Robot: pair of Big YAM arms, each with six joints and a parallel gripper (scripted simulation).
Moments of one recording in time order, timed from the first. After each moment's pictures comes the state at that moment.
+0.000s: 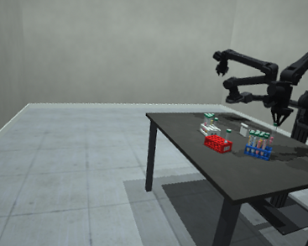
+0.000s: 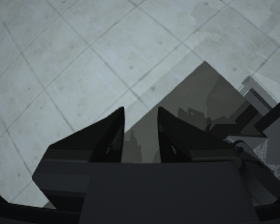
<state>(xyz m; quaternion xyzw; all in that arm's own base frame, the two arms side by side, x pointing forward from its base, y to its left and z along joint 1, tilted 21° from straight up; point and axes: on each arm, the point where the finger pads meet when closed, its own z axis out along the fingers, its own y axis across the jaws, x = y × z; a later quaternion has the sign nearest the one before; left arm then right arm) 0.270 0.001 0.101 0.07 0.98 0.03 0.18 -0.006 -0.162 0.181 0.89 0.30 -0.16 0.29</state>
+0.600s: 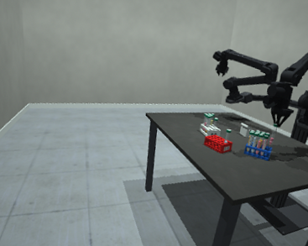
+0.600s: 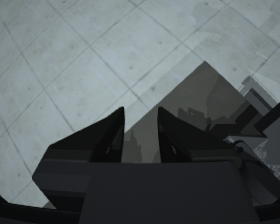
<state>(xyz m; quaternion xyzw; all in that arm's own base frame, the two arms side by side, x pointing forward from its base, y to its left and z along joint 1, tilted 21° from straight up) 0.270 0.003 0.097 0.07 0.98 0.03 0.19 -0.006 -0.162 0.181 0.89 0.30 -0.16 0.29</state>
